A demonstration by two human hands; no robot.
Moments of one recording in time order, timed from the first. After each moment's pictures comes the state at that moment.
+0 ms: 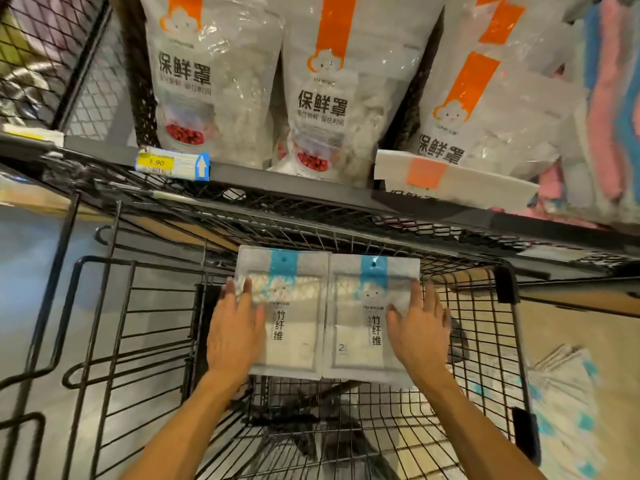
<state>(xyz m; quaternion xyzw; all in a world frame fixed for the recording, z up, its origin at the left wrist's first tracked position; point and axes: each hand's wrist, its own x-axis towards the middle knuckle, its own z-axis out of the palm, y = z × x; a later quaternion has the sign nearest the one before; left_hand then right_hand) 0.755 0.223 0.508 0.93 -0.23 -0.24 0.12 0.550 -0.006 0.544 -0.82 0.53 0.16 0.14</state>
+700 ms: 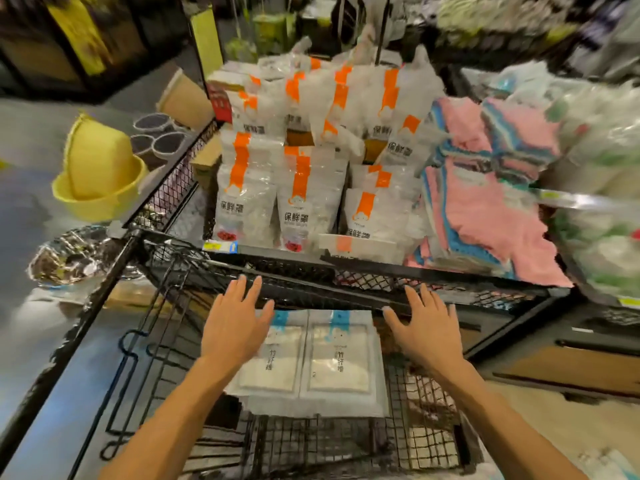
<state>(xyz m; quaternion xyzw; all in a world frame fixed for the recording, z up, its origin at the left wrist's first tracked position) 0.685 0.206 0.776 0.94 -0.33 -0.08 0.09 0.465 -0.032 0.773 -0.88 0.45 0.06 0.13</state>
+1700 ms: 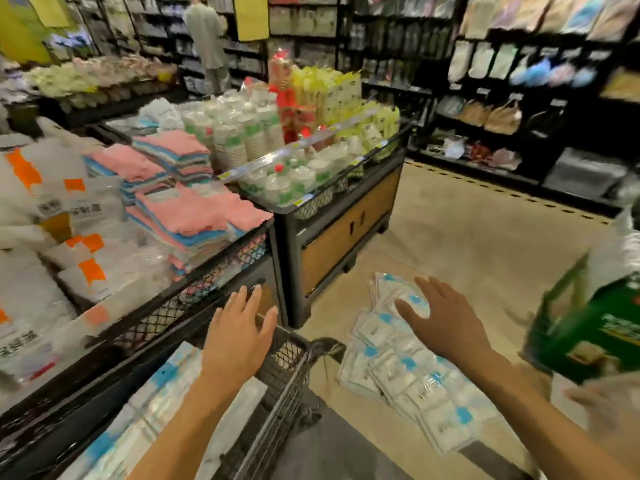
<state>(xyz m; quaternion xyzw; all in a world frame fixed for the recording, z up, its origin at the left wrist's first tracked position) 0.436 0.137 0.850 0.65 -0.74 -0.14 0.13 0.104 0.197 0.866 -0.60 0.79 -0.12 0.09</state>
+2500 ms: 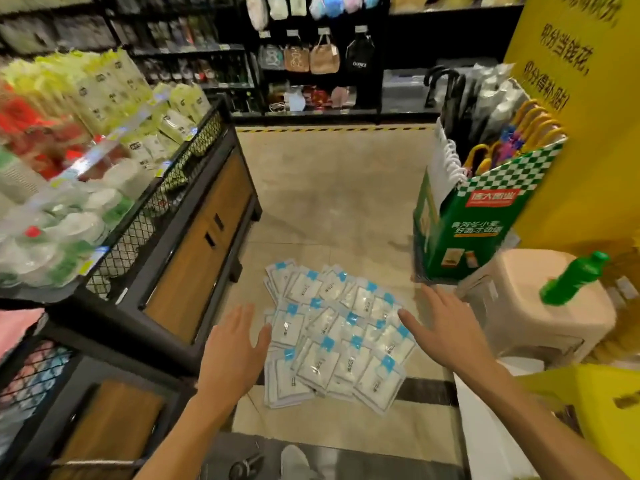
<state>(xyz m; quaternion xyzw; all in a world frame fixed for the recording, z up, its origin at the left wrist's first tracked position) 0.080 0.043 0.781 0.46 -0.87 -0.19 0.02 -0.194 0.266 0.772 -0.33 0.93 -0.12 0.12</state>
